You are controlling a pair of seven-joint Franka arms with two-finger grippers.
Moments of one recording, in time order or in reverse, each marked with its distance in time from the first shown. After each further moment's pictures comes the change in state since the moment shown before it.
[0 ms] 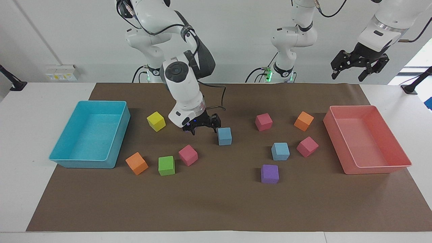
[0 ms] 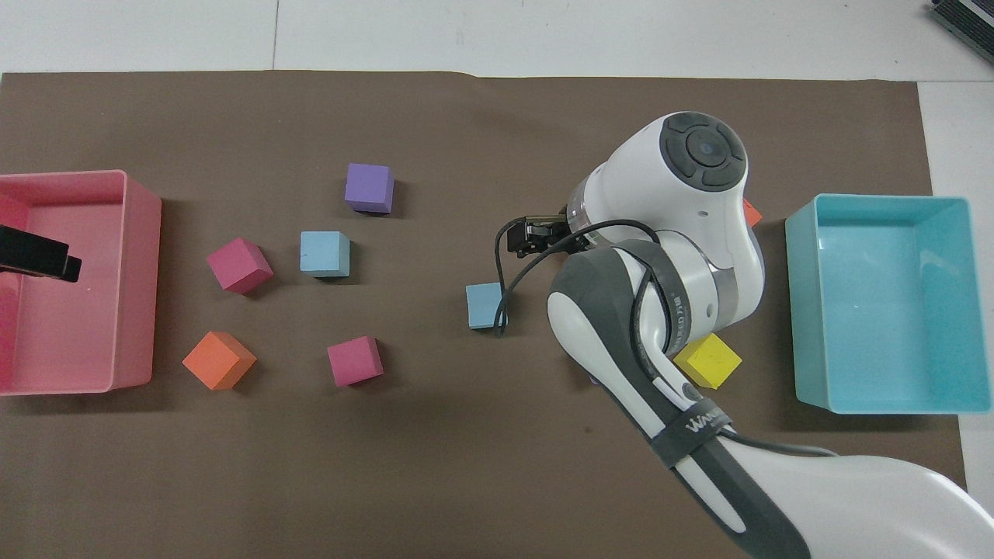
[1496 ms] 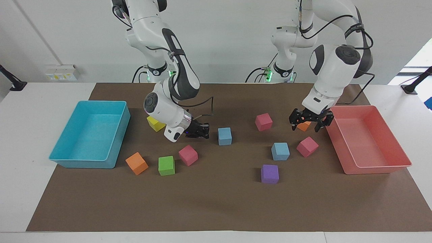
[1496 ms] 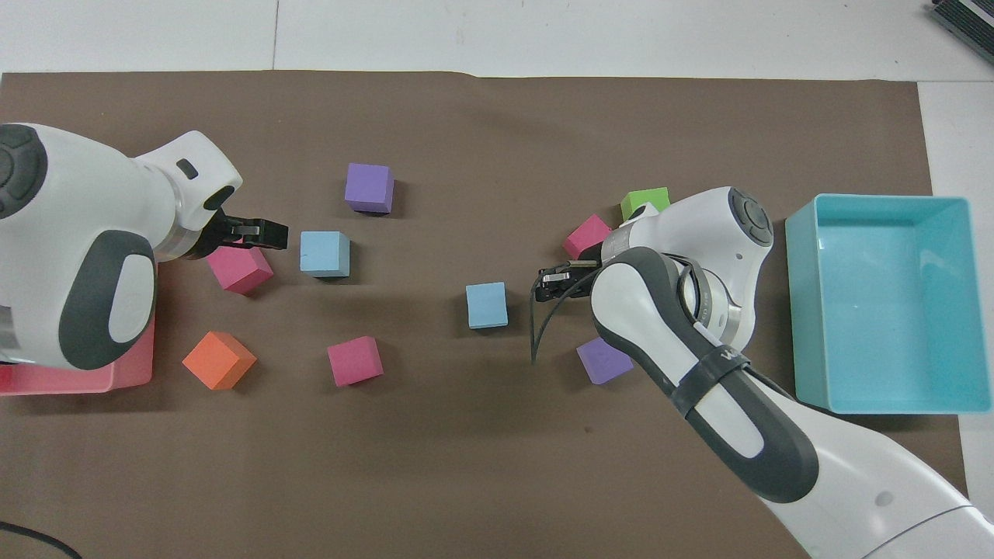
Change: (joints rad) left arm -0.147 0.099 -0.019 -0.481 0.000 0.713 -0.187; right arm -0.056 0.008 0.000 -0.300 0.474 0.201 -0.463
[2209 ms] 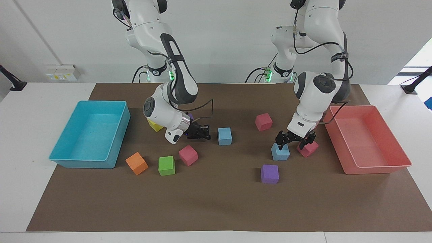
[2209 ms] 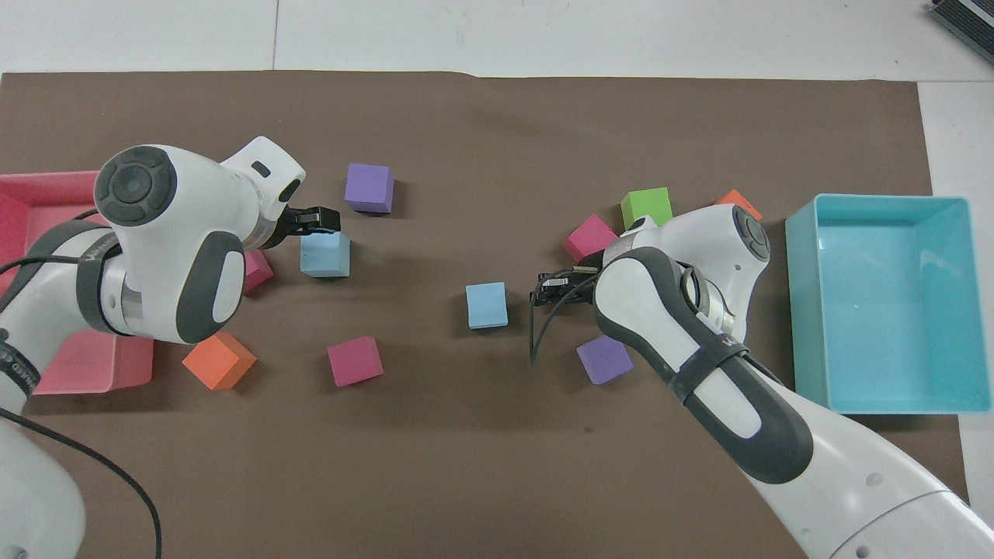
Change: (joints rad) left arm -0.048 0.166 0.000 -0.012 0.000 0.223 -0.164; right arm -0.001 0.023 -0.001 -0.035 0.125 0.039 -0.082
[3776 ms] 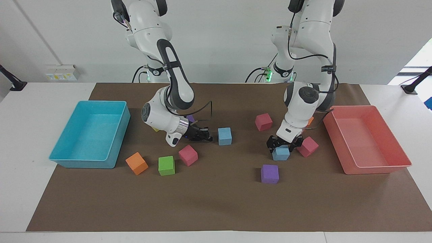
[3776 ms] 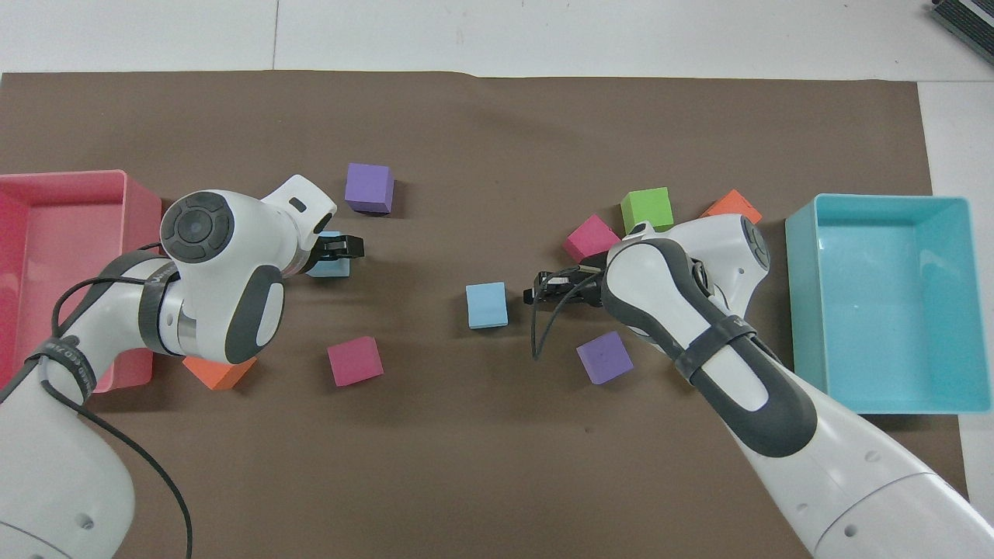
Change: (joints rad) left arm -0.031 0.038 0.000 -0.113 0.000 0.142 -0.031; right arm -0.012 0.030 0.001 -0.007 0.158 0.000 -0.108
